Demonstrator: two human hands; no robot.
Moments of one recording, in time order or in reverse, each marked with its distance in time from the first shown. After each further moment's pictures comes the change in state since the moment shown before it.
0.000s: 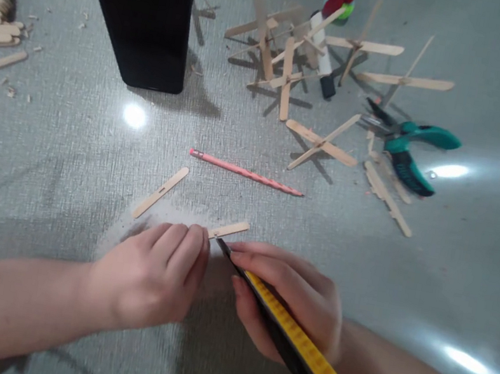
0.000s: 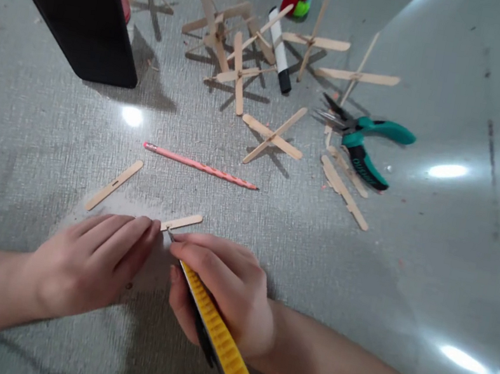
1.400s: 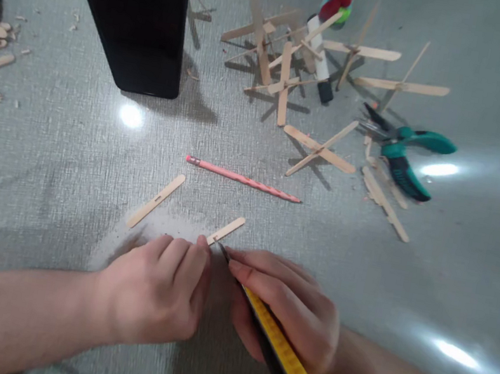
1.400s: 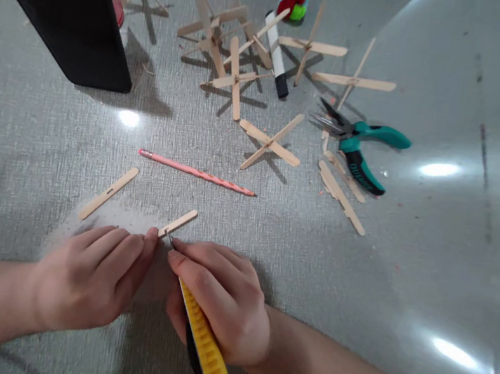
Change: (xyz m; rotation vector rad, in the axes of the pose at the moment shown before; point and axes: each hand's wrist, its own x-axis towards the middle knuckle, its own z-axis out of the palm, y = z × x) left_hand 0.003 0.004 0.008 0.018 0.050 -0.018; right_hand 0.001 0.006 0.002 -0.068 -0.024 -0.091
